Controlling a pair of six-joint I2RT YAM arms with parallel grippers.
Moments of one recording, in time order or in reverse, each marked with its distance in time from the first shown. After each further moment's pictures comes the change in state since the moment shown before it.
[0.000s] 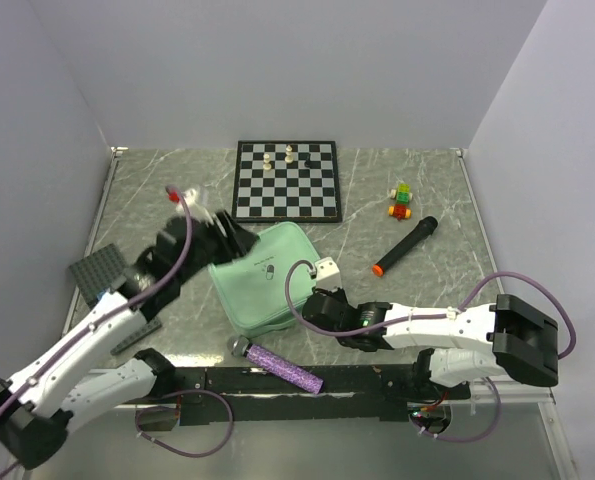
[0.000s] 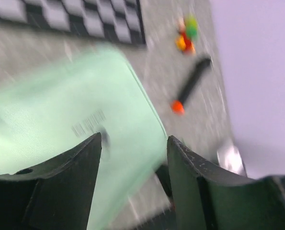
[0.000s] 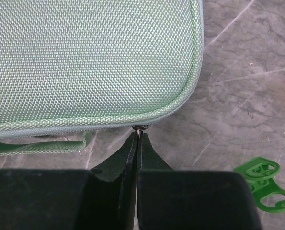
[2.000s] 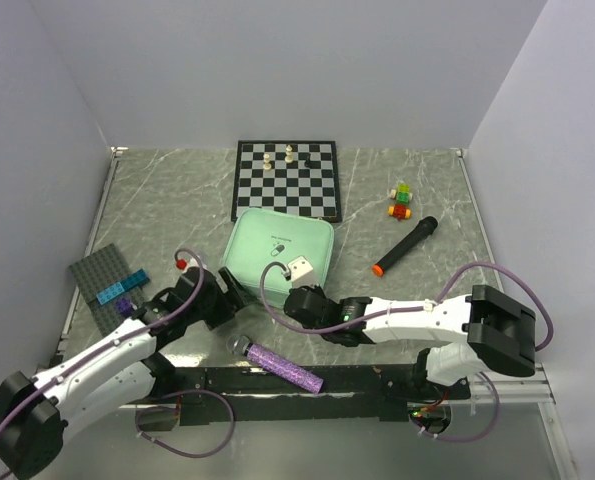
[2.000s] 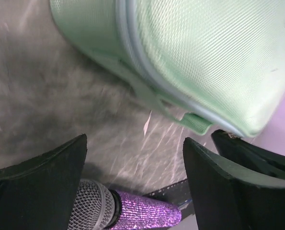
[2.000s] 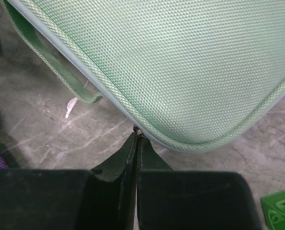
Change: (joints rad) left arm -0.045 -0.130 -0.517 0.031 0.108 -0.364; right arm 0.015 0.138 0.121 0.050 -0.117 -0.119
